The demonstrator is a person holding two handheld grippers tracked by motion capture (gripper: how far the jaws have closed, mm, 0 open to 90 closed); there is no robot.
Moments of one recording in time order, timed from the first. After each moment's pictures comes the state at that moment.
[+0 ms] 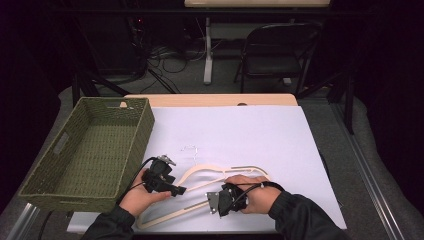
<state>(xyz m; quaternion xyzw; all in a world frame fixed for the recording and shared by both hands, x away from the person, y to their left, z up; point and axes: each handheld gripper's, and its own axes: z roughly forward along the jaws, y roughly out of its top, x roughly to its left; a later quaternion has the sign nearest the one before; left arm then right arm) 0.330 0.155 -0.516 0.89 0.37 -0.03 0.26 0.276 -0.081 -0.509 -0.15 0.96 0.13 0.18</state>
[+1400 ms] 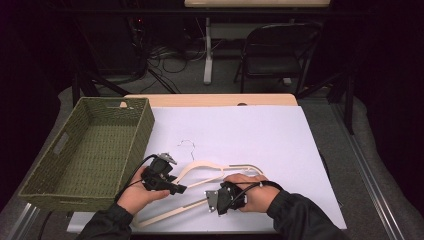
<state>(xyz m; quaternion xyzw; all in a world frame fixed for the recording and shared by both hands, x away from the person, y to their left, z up) 0.327 0.153 -0.495 0.90 0.34 -0.04 0.27 0.279 -0.078 -0.509 -0.14 0.96 0.14 0.19</state>
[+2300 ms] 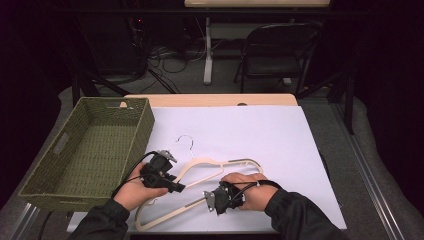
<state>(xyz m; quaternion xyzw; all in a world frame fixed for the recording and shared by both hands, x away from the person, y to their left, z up) 0.328 0.152 -0.477 0.91 0.33 -0.05 0.26 0.282 -0.073 -0.514 -0.16 0.96 0.11 0.22</state>
